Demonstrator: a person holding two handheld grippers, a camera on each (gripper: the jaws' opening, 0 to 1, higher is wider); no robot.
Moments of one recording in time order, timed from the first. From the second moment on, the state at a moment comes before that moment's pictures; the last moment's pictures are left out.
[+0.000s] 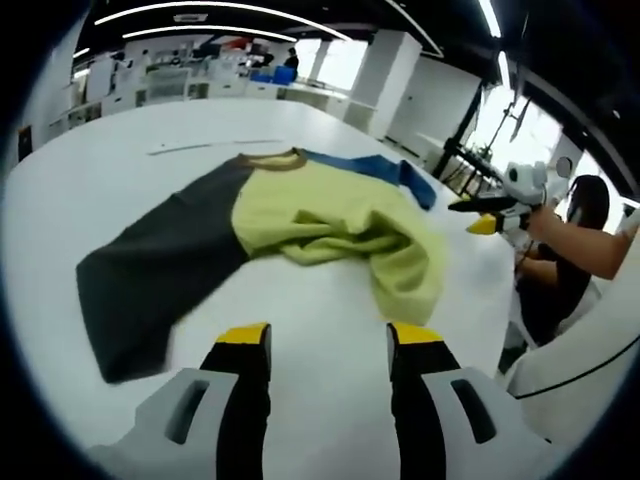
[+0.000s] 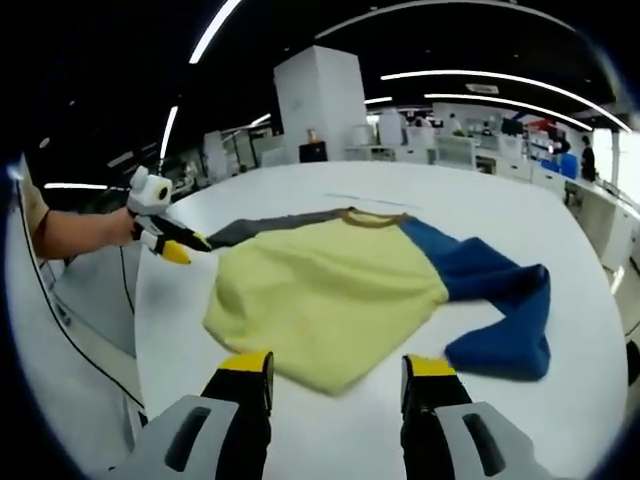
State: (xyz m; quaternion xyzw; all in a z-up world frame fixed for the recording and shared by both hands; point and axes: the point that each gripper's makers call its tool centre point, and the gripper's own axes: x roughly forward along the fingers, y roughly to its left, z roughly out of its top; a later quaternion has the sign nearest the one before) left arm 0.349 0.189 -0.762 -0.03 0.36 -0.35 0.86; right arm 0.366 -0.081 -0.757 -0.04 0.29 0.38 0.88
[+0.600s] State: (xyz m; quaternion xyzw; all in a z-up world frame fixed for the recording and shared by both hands) left arm 0.335 0.151 -0.774 -0.02 0.37 -0.39 0.84; right arm 0.344 -0.063 -0.784 -0.09 0.31 0.42 0.85
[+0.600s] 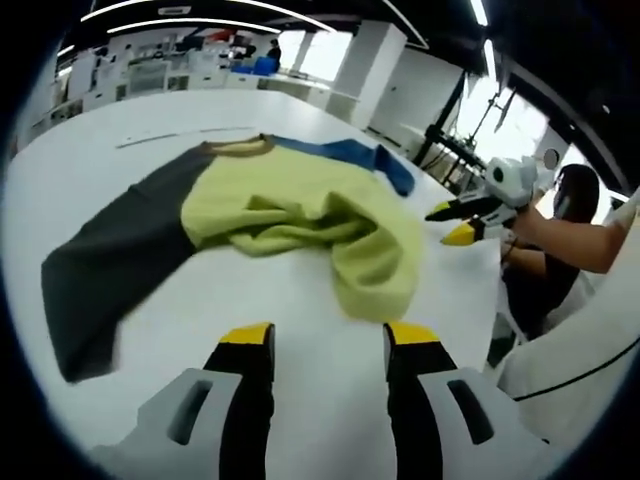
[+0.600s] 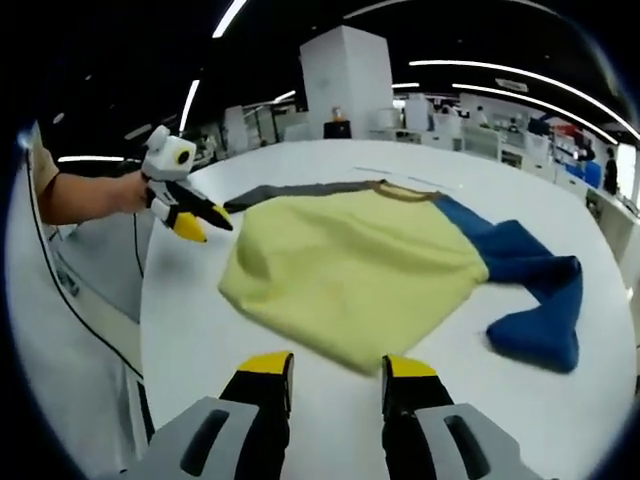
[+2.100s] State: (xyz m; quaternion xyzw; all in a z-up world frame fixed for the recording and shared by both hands) left arm 0.344 0.101 -0.793 -0.01 0.38 -0.43 0.81; right arm 0.350 -0.055 -0.802 -0.28 0.28 0.46 0.80
